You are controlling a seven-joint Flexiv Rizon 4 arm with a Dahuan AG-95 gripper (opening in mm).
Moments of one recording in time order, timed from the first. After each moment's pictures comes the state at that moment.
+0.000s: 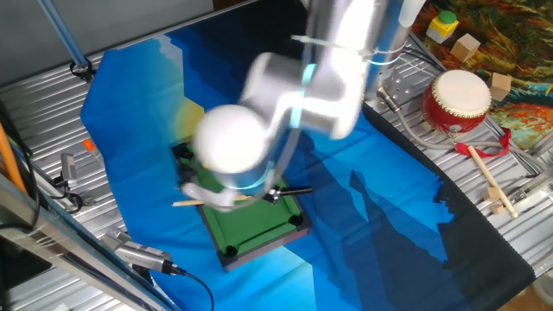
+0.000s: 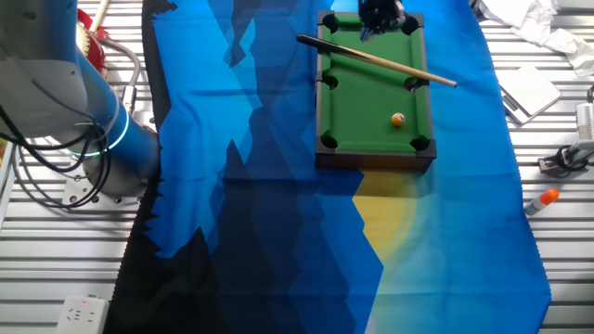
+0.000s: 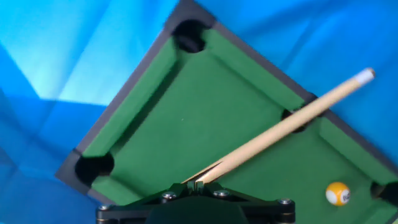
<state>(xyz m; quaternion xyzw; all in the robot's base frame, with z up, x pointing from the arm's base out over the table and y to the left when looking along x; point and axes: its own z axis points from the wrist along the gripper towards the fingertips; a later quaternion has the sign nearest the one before) 0.486 0.222 0.120 0.34 -0.93 0.07 0.09</state>
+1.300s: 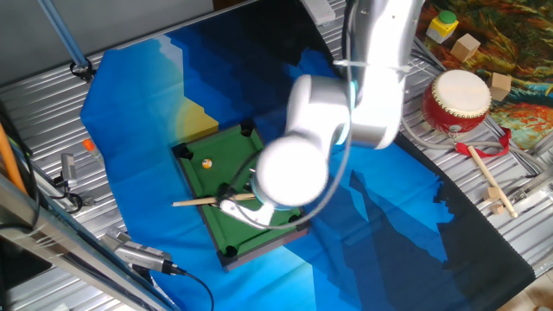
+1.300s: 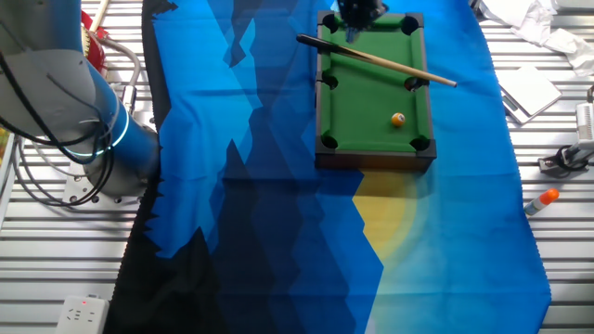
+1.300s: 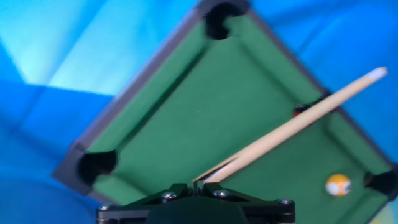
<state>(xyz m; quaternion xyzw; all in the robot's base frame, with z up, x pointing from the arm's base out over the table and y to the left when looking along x) 0.477 0.225 0.110 0.33 -0.93 0.13 0.08</state>
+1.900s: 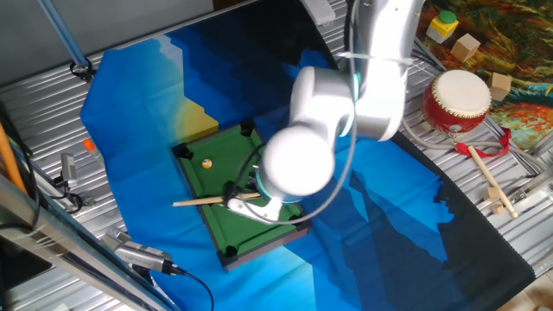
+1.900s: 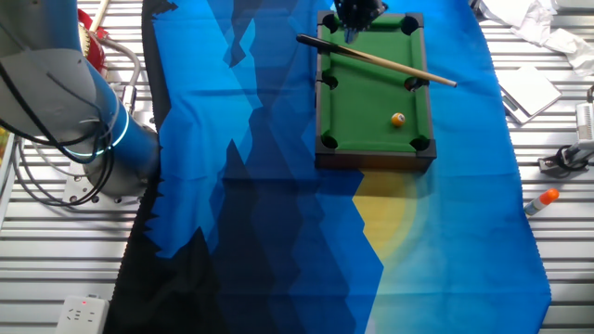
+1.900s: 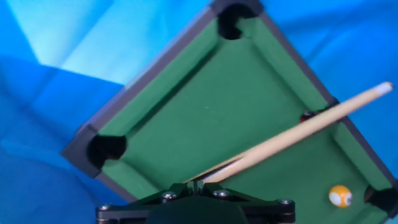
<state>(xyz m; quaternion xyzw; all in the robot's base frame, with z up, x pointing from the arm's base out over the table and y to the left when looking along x) 0.461 0.233 0.106 0.39 -0.91 0.13 0.07</state>
